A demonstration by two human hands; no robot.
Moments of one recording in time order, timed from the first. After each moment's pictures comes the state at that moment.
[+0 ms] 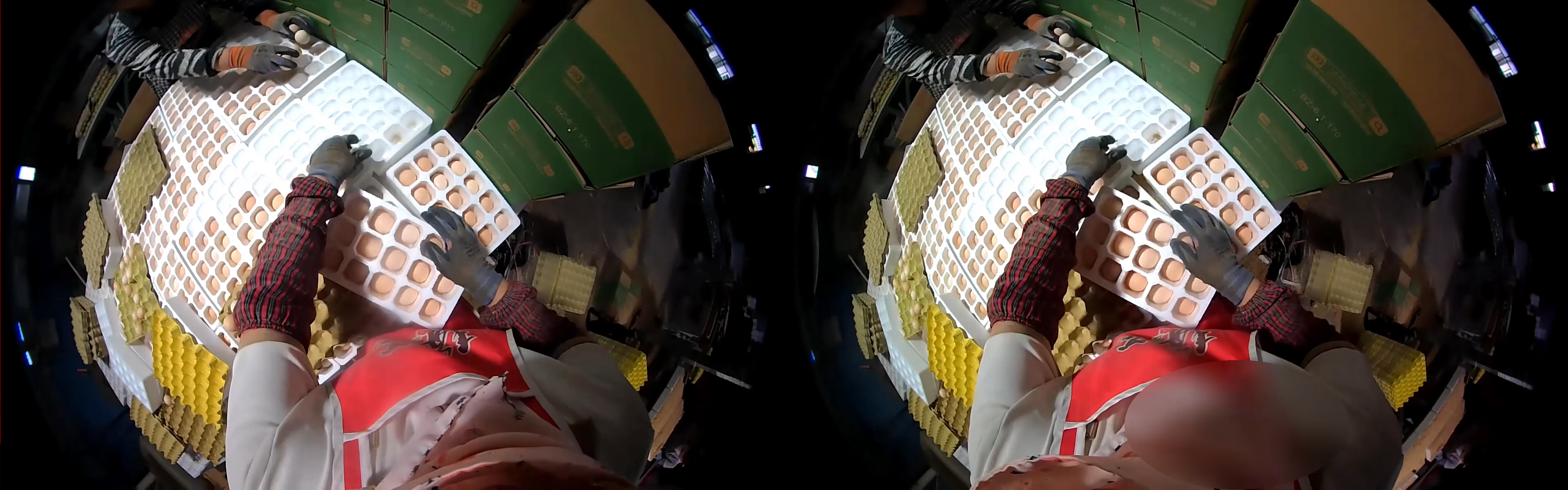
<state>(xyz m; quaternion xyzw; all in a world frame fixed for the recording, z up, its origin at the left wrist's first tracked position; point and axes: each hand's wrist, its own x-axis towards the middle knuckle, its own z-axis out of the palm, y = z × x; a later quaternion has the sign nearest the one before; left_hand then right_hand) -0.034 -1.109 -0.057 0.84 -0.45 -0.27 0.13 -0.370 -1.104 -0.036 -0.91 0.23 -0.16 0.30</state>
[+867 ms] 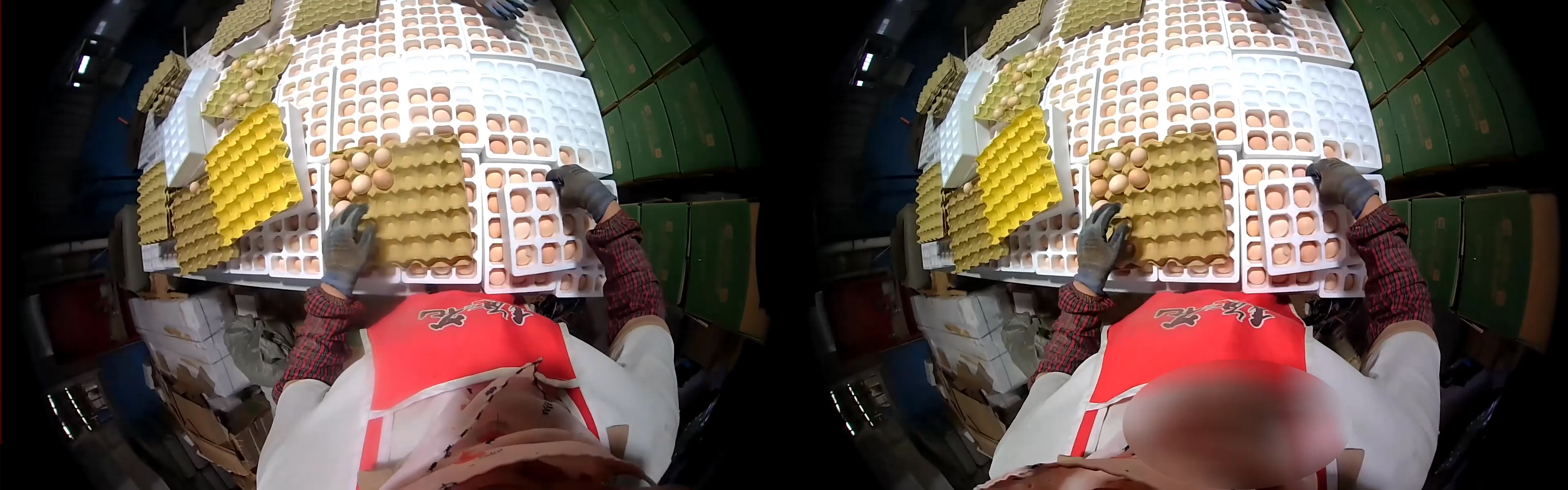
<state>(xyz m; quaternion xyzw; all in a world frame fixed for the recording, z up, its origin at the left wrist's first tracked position) -0.197 -0.679 -0.023 0.94 -0.17 0.02 0.29 -0.190 -1.174 -0.006 -0.96 -0.04 0.28 0.08</state>
